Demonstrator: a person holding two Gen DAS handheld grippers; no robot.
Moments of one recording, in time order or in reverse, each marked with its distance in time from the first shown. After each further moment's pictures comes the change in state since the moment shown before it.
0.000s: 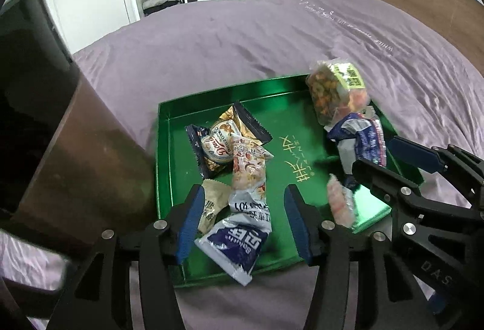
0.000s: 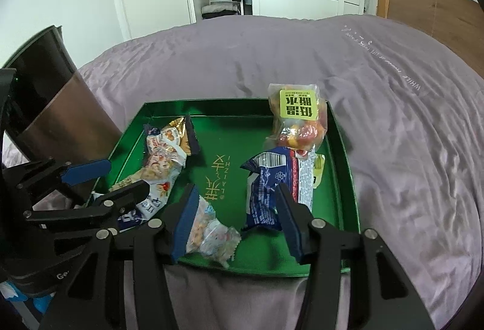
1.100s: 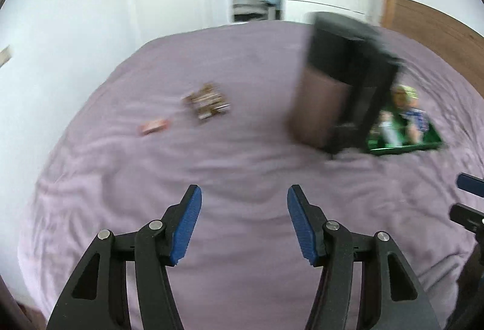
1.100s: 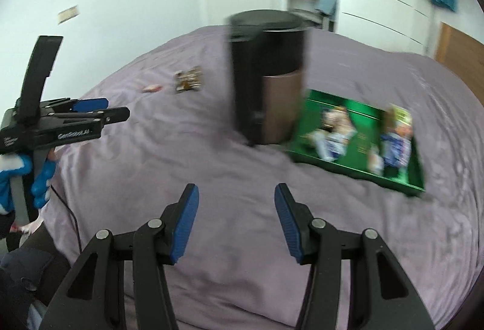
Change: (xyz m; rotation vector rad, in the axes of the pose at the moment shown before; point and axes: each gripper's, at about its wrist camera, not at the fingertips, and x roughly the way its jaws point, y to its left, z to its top) left arm -0.198 0.256 -0.176 -0.214 -0.085 0.194; right arm -0.158 0.248 -0.084 -0.276 0.027 0.241
